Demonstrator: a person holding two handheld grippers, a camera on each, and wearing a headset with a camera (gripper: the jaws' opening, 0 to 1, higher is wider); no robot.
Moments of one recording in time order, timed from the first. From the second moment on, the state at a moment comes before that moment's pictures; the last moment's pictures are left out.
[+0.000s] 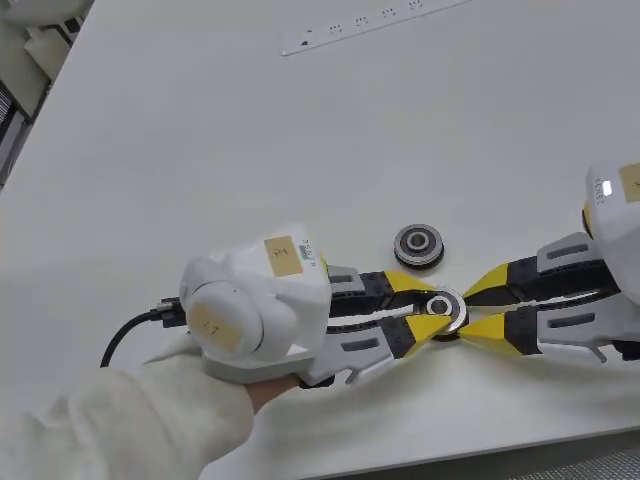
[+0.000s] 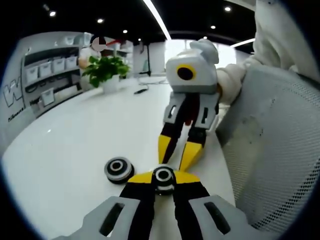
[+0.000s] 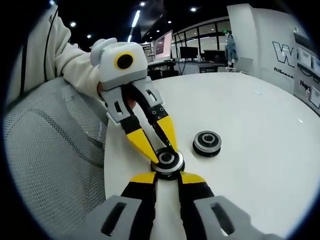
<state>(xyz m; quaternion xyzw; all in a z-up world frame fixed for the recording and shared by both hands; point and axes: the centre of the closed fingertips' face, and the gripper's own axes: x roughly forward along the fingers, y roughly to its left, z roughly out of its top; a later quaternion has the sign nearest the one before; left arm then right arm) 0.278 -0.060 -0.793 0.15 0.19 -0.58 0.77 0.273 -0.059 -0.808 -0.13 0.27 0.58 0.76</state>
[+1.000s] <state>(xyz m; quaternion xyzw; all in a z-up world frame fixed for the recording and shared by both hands) 0.278 -0.060 -0.793 0.14 0.19 -0.58 0.78 0.275 -0.060 -0.810 -0.13 0.28 0.57 0.76</state>
